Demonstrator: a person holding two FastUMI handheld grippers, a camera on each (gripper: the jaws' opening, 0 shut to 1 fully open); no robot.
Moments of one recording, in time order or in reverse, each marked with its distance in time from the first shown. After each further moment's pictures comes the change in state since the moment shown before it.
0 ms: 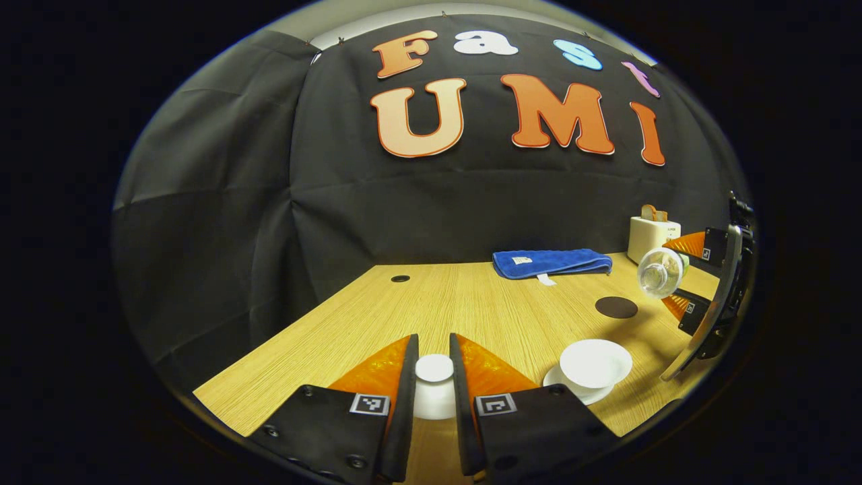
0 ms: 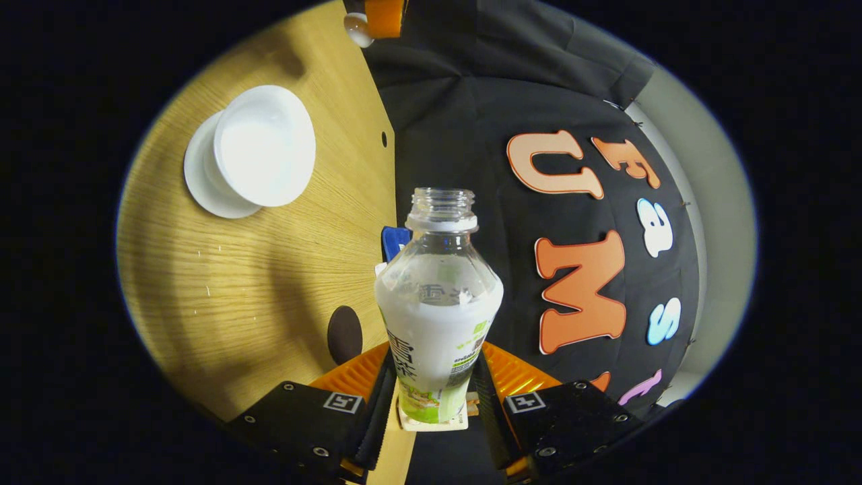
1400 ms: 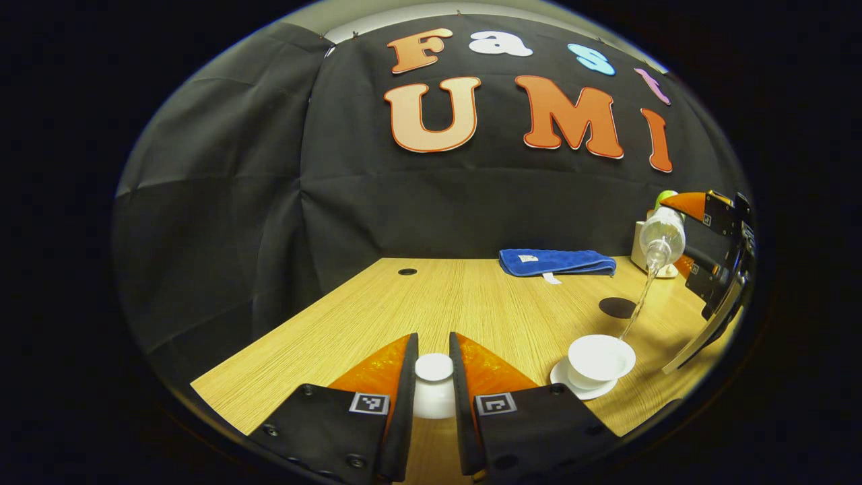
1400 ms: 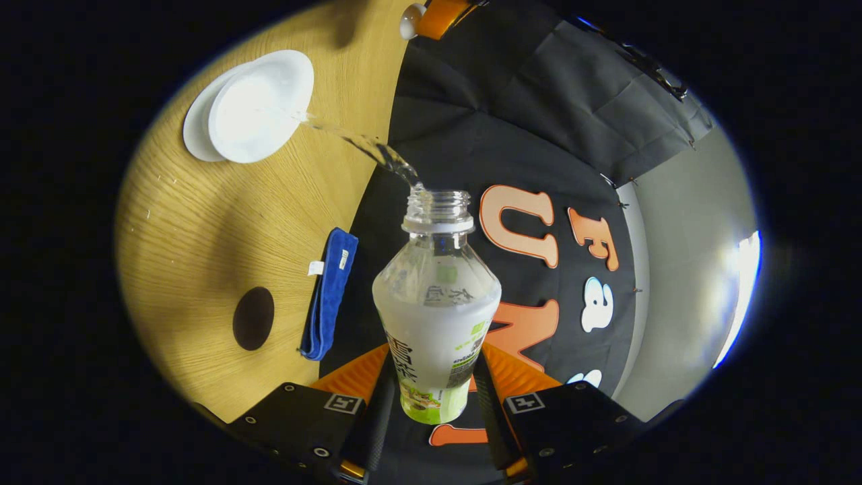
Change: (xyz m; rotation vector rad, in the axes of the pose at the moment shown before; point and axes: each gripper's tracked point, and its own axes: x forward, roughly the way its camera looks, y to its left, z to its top) left arm -0.007 0.017 -0.010 -0.039 0.017 0.013; right arm 0.008 -0.082 0.031 -0.343 -0.147 -0.259
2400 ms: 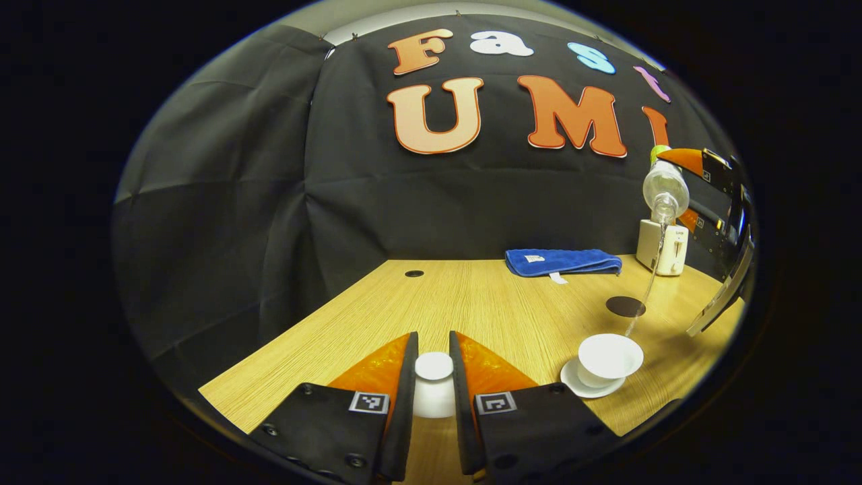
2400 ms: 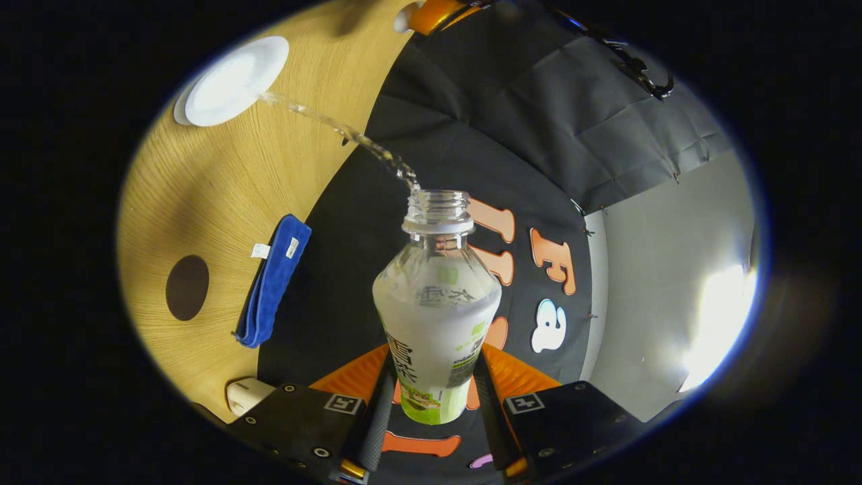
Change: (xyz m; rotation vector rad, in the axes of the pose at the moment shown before) left arm 0.001 0.011 0.004 0.012 -0.003 0.014; right arm 0.013 -0.053 0.001 -0.117 -0.063 -0.129
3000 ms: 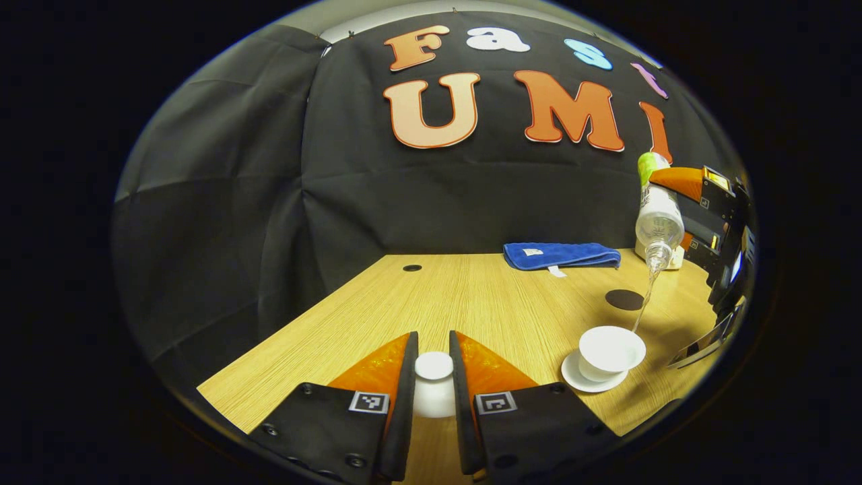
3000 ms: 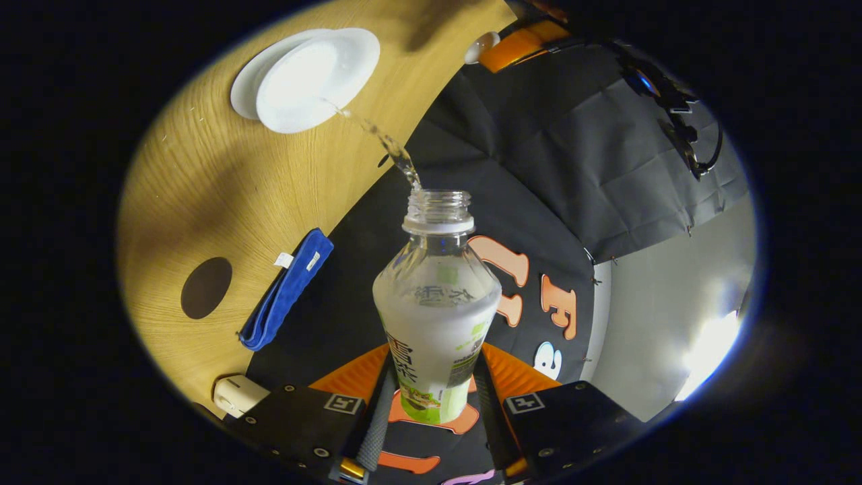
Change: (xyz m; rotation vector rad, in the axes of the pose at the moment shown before) left arm -0.001 -0.003 -0.009 0.005 0.019 -0.010; right arm -0.006 0.034 0.038 -0.150 -0.131 0.018
